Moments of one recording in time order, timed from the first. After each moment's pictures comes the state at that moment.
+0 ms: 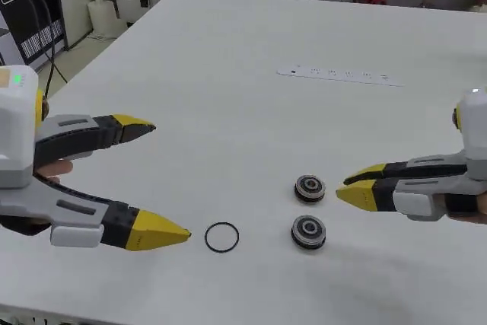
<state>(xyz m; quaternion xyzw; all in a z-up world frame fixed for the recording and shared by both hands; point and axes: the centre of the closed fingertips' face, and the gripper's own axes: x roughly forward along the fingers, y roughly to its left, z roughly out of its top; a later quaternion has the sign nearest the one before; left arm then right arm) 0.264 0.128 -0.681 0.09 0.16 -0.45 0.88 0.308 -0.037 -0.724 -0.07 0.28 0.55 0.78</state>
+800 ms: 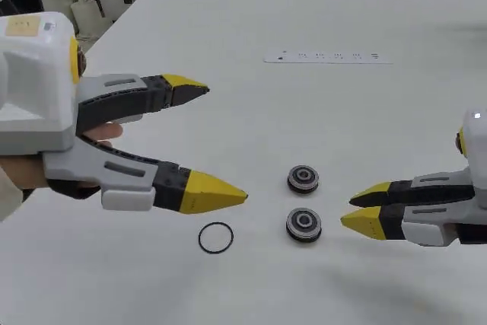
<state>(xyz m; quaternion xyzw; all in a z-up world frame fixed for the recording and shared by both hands) 0.288 0.053 -0.643 0.11 0.11 -0.52 0.84 0.296 -0.050 -0.759 -0.05 0.29 0.56 0.77</state>
